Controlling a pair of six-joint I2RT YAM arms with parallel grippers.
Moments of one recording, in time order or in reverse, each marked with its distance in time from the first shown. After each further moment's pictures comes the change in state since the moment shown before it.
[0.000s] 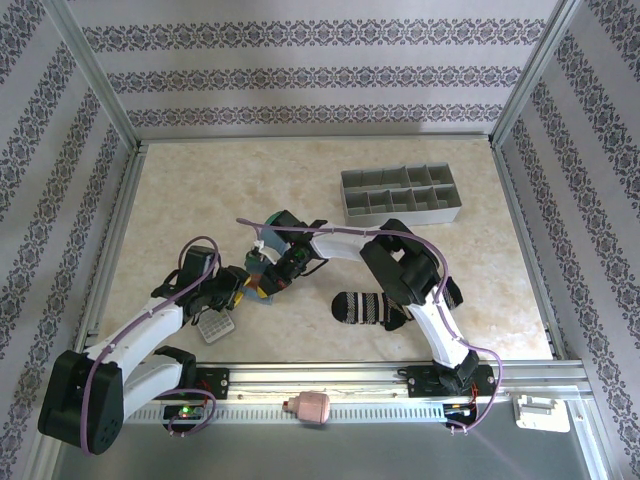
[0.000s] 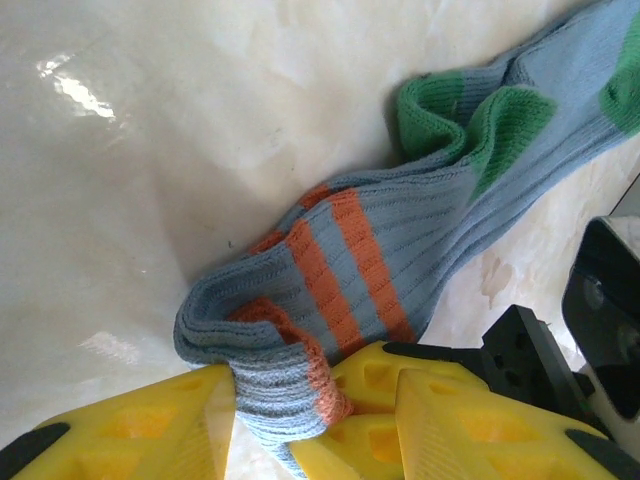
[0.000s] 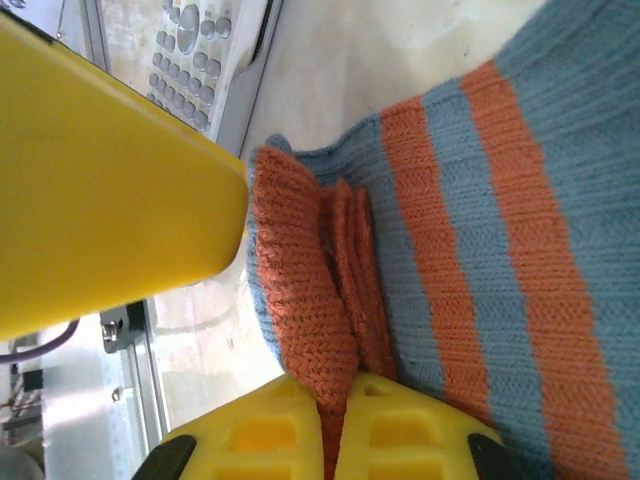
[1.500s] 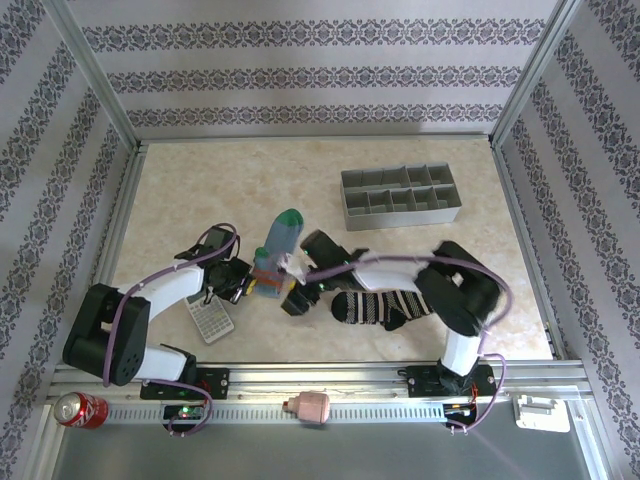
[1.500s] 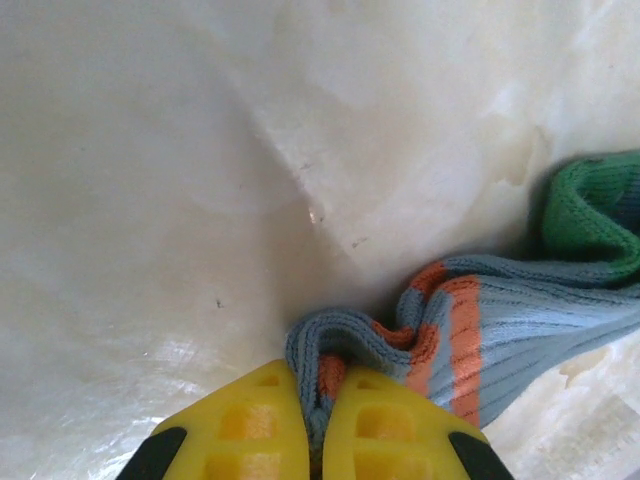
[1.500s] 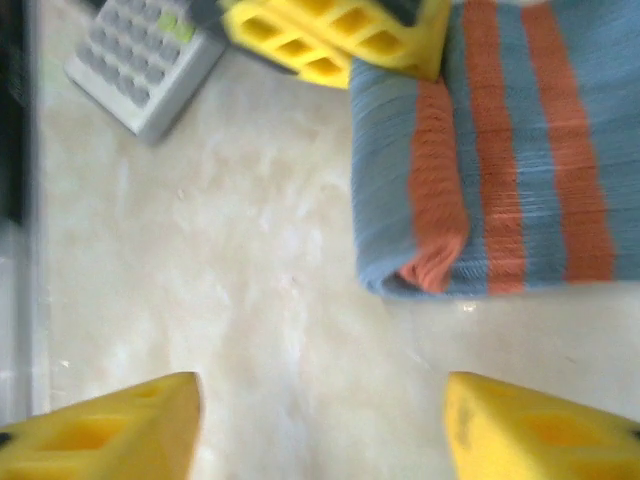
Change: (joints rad) left arm -0.039 0.373 0.237 -0.140 -0.014 -0.082; right arm 0.074 -0.500 -0.628 0.435 0.411 -0.237
